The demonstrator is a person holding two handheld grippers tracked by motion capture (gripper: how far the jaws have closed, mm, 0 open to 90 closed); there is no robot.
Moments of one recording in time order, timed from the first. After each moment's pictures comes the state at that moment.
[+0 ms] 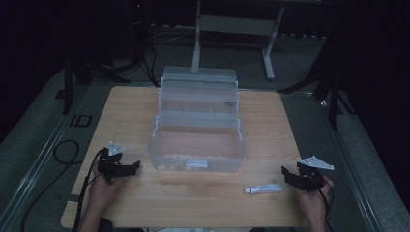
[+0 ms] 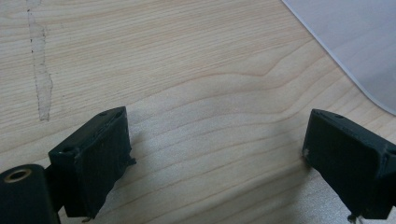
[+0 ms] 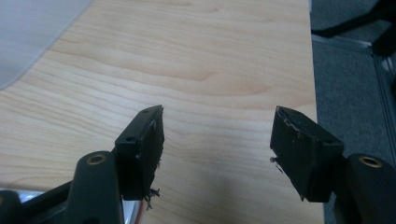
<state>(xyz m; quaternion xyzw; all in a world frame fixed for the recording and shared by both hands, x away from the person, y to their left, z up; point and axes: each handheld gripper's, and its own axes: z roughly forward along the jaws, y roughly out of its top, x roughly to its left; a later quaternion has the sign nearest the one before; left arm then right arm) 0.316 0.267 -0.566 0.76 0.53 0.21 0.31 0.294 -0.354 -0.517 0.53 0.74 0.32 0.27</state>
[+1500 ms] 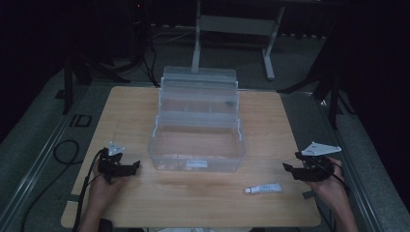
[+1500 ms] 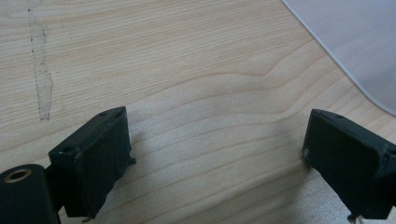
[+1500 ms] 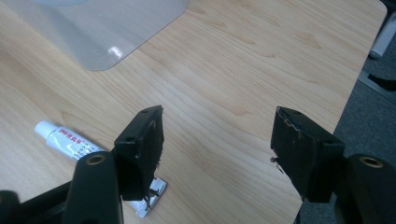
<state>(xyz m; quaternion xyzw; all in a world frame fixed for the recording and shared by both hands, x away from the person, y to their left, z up) 0.316 0.266 -0.566 0.76 0.53 0.21 0.31 0.306 -0.354 -0.450 0.37 0.85 0.30 0.21</state>
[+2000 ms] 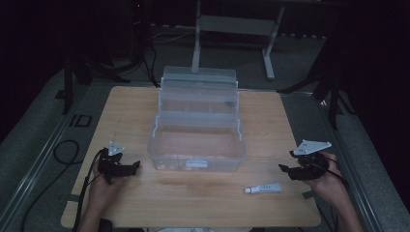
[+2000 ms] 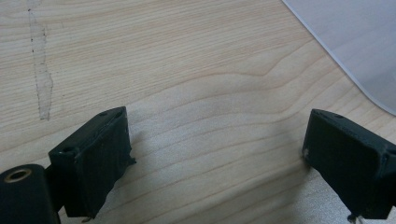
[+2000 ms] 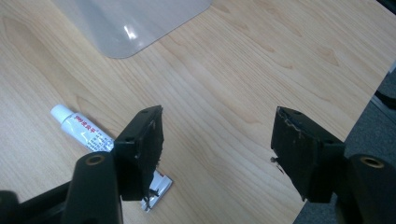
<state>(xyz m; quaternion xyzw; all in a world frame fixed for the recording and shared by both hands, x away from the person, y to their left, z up) 0.316 0.266 -0.566 0.76 0.53 0.21 0.31 0.310 -0.335 -0.439 0.31 0.89 0.27 0.20</state>
